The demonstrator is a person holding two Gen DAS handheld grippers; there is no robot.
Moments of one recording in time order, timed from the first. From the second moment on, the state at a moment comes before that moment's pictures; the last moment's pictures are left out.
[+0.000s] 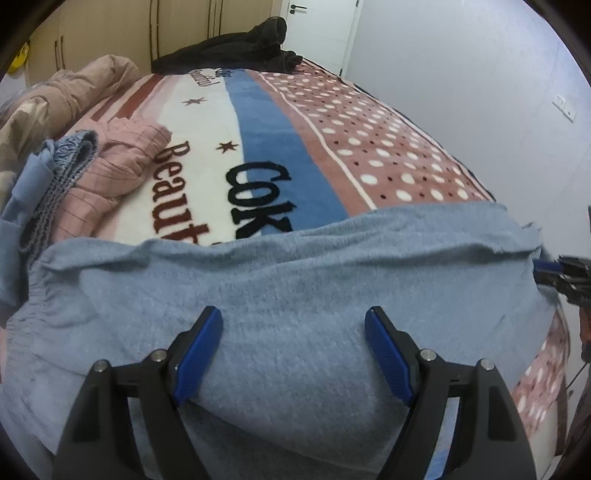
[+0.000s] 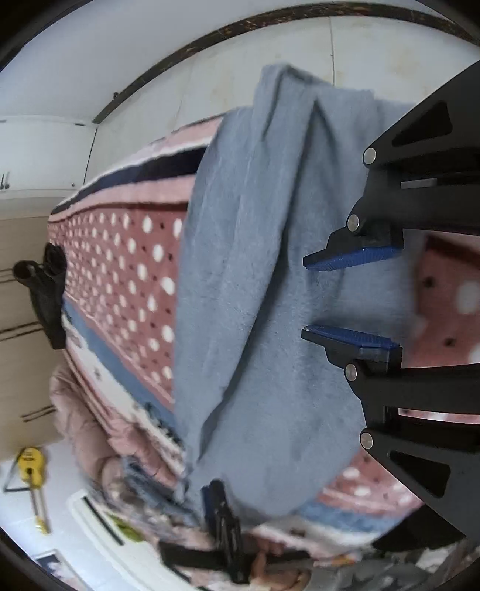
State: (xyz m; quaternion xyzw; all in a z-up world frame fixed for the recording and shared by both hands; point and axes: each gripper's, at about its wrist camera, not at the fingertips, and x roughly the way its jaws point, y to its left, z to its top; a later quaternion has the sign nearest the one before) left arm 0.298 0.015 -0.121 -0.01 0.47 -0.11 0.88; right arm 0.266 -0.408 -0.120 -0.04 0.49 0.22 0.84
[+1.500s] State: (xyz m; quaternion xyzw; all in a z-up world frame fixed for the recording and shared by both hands) left arm 0.321 0.048 -0.131 -0.01 0.44 -0.04 0.90; right arm 0.354 -0.511 -0.137 -0.02 0.47 0.02 0.88
